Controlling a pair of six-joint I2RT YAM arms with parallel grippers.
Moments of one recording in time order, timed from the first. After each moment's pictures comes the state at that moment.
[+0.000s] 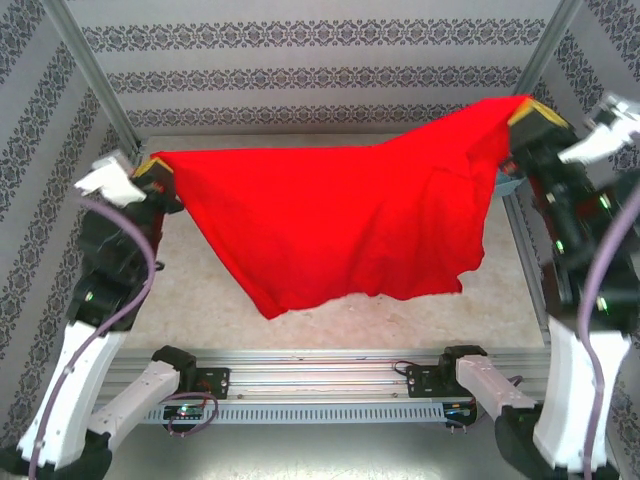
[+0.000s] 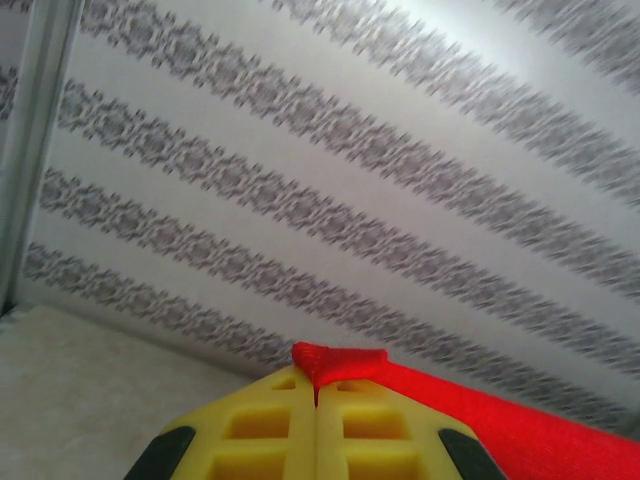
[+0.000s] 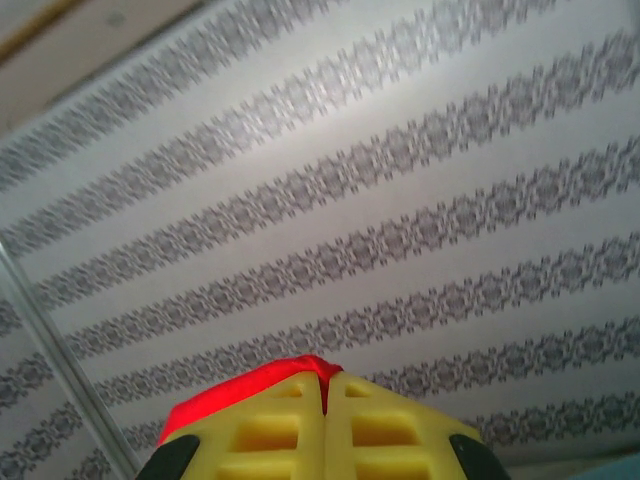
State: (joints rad) left arm -0.29 0.81 1.14 -0.30 -0.38 -0.42; right arm 0.00 0.99 1.72 -0.55 -0.17 0.45
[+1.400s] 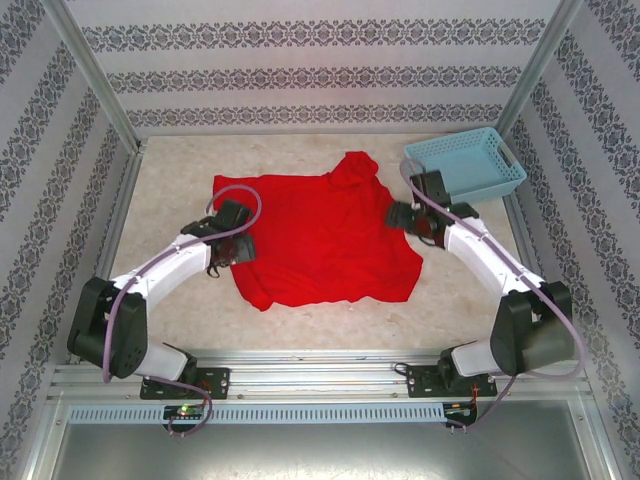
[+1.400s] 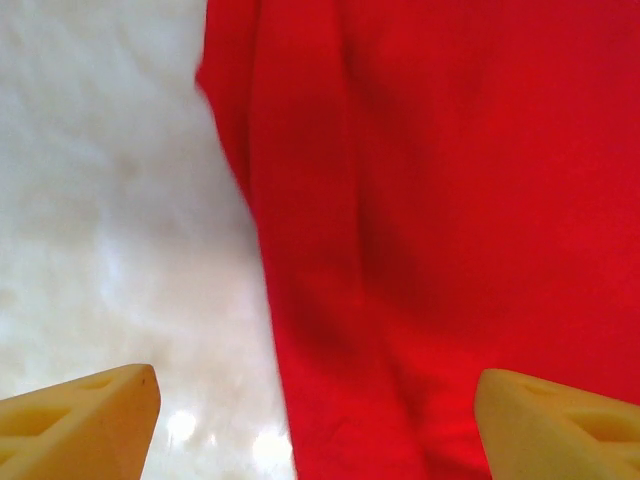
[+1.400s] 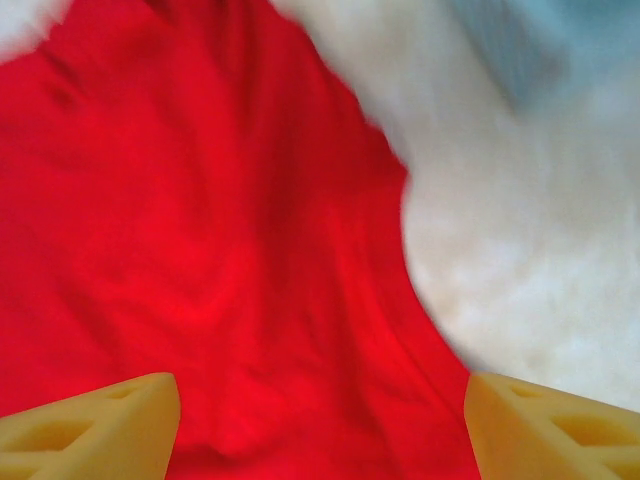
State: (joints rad) left arm -0.35 1.43 0.88 -0.67 -0.23 -0.61; right arm 0.24 1.40 0.99 -0.60 0.03 0.50
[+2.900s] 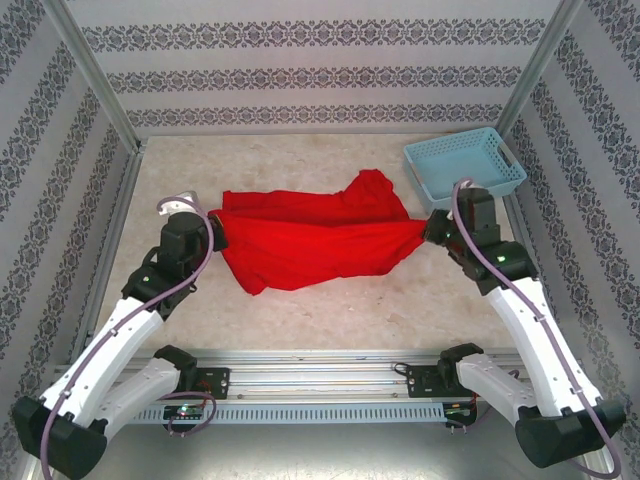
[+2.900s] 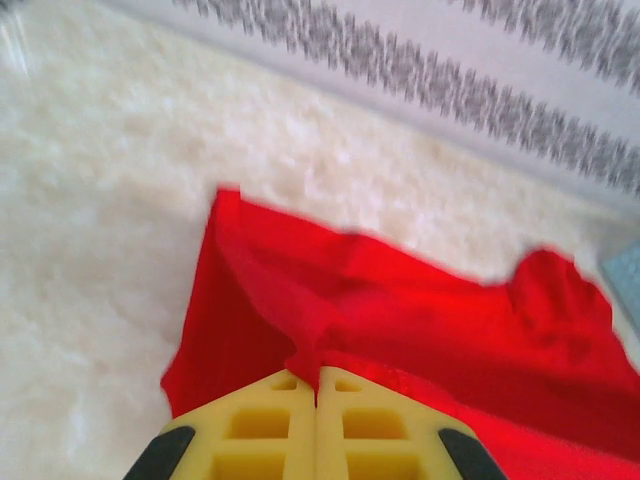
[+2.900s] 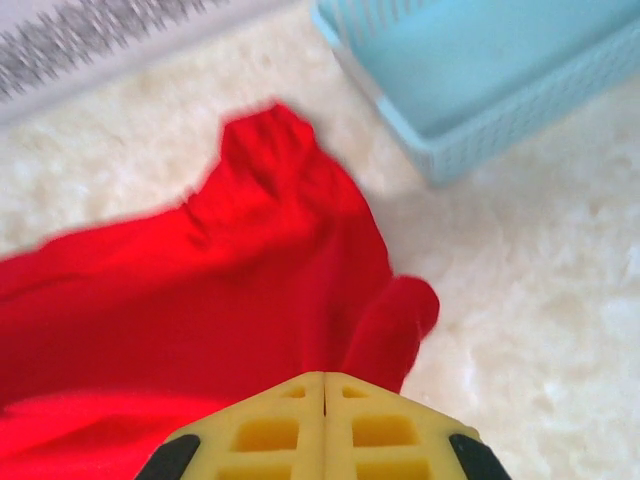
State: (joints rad) left arm -0.36 0.85 0.78 -0.39 -0.33 -0.56; right arm 0.24 0.94 1.07 -0.79 0.12 0.51
